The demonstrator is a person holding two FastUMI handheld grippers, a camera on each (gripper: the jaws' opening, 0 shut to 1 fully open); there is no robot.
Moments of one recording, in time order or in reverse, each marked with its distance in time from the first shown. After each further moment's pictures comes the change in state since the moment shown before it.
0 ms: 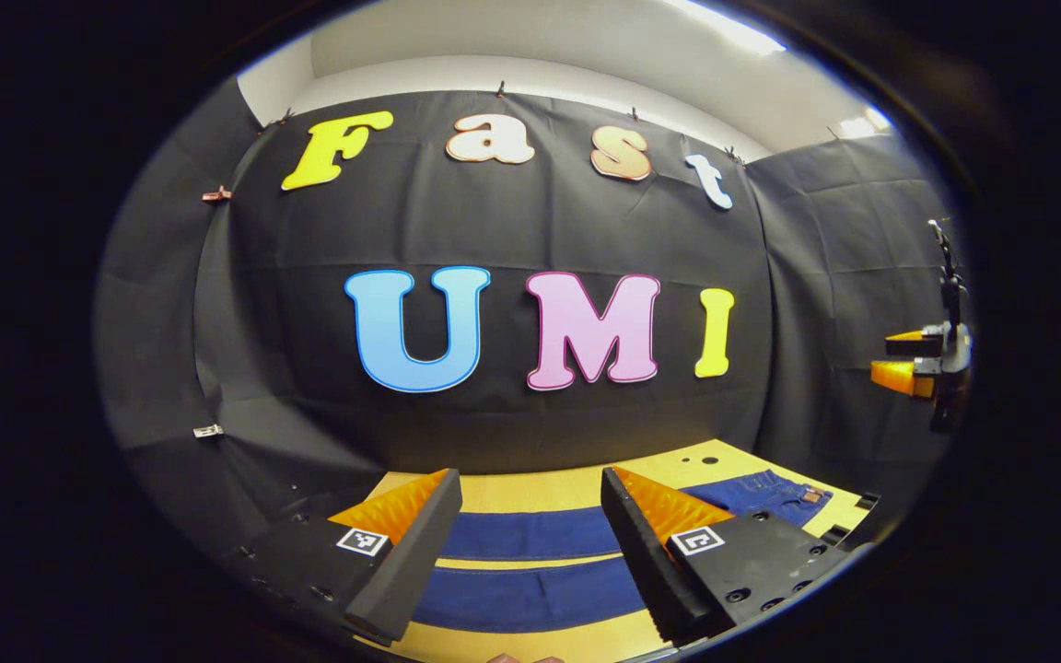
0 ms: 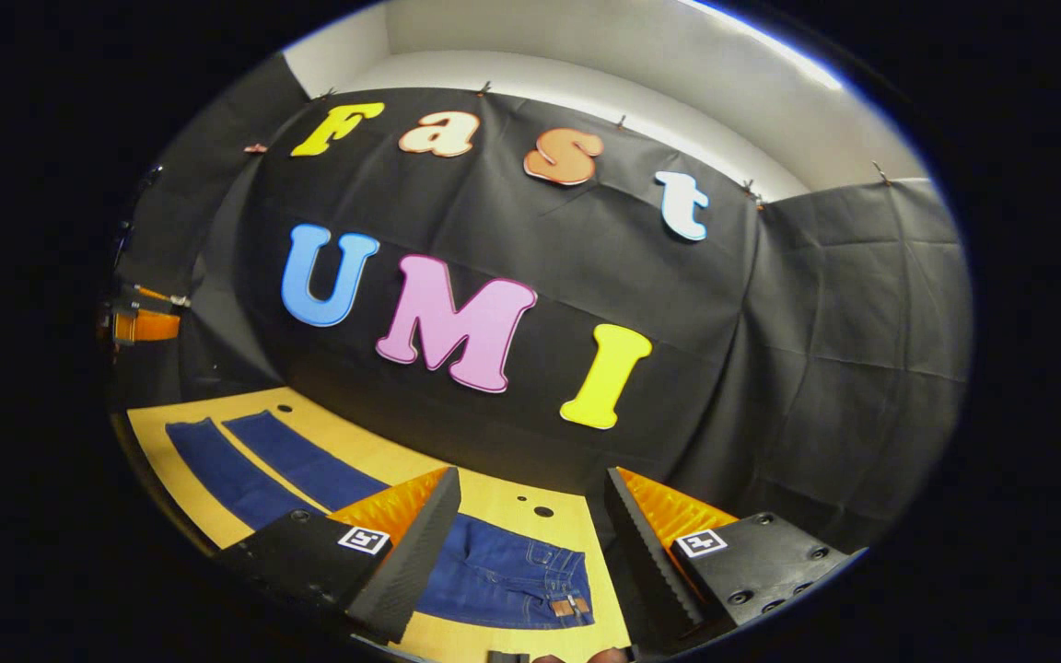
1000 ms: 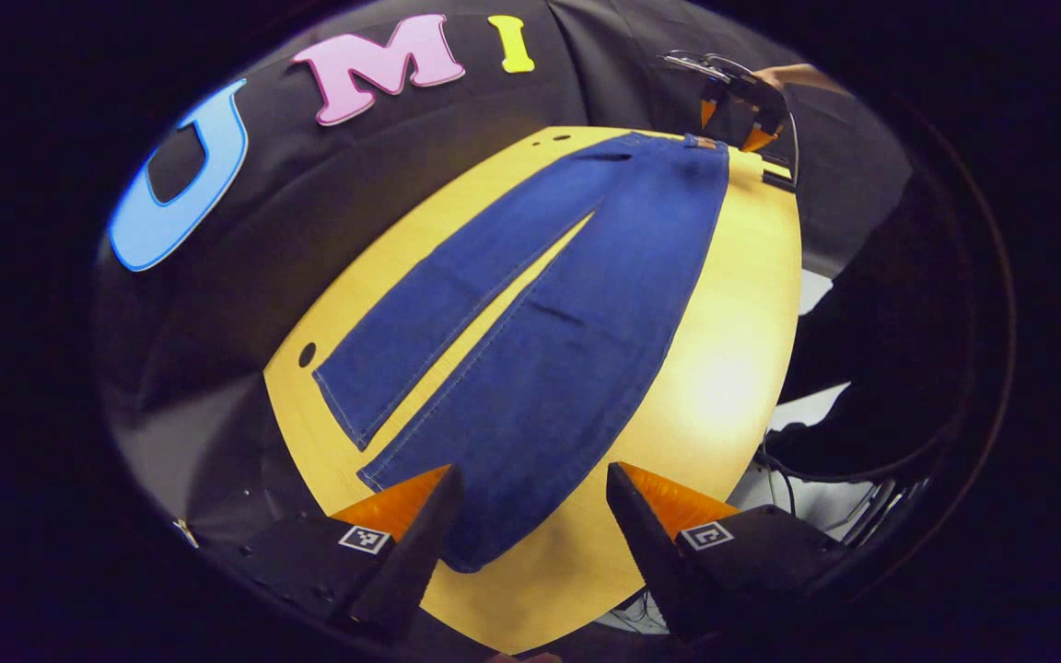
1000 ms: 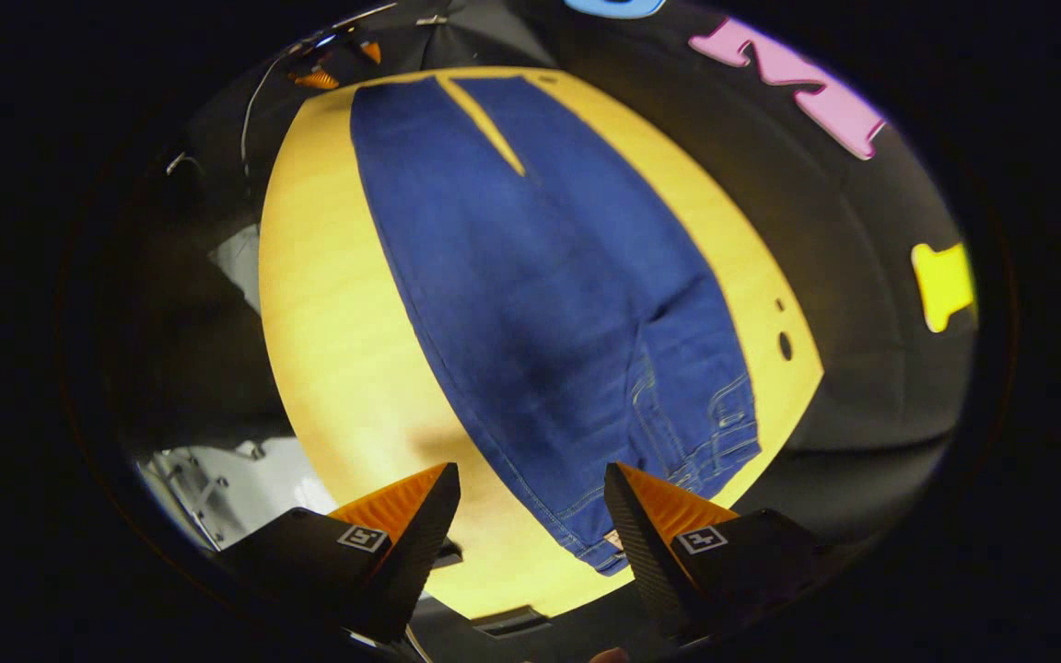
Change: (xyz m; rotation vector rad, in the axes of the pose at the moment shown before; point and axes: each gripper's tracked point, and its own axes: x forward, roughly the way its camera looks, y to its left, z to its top) left arm 0.036 0.115 -0.300 0.610 0.877 -0.597; right arm 0.046 0.067 -0.372 -0.560 0.959 0.886
